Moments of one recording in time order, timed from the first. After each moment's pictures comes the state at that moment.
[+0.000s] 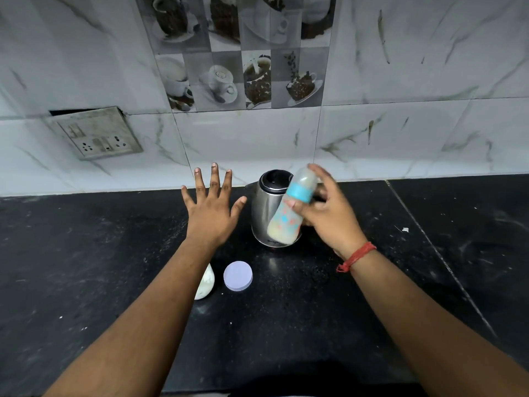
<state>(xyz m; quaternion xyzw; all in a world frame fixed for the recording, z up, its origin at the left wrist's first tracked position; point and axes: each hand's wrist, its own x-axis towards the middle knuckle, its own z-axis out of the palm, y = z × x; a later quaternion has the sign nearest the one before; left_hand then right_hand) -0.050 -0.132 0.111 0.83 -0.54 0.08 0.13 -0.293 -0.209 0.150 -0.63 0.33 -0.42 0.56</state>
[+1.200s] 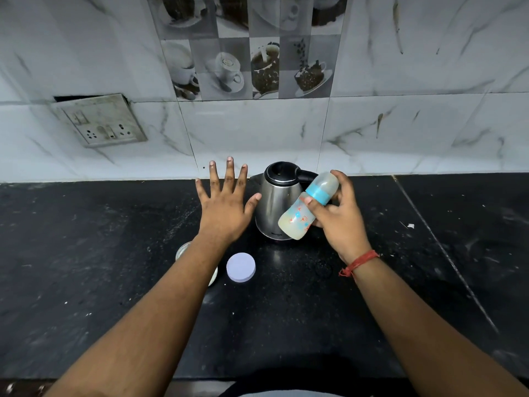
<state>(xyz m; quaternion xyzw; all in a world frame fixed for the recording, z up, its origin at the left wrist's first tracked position) -0.069 -0.133 0.106 0.82 -0.56 0.08 0.13 -0.299 -0.215 0.113 -0.61 0.36 -0.46 0.54</state>
